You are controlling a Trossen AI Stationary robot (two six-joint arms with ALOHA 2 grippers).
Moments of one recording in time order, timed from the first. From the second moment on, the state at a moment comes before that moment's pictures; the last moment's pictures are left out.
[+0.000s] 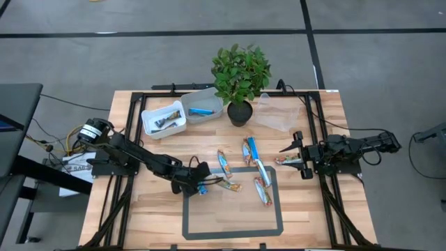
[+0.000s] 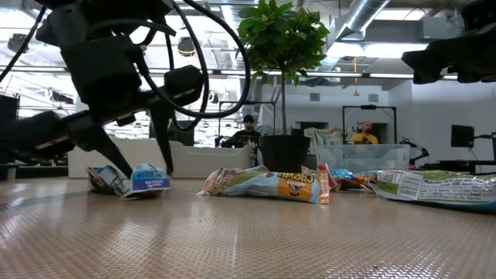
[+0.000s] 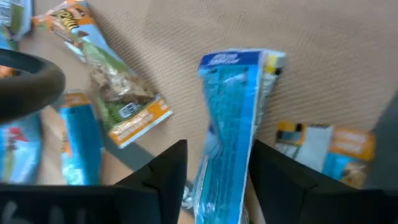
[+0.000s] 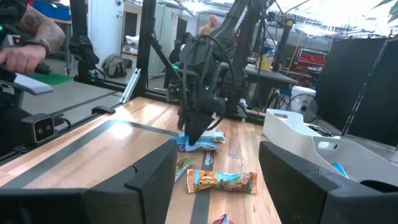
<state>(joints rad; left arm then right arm) -0.33 1.62 0.75 -0.13 -0.13 0.90 0.19 0.00 0.01 0.01 0.00 -0.24</state>
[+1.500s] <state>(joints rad) 0.17 1.24 0.75 -0.31 -0.95 0.44 0.19 0.00 0.01 0.01 0.00 -0.24</state>
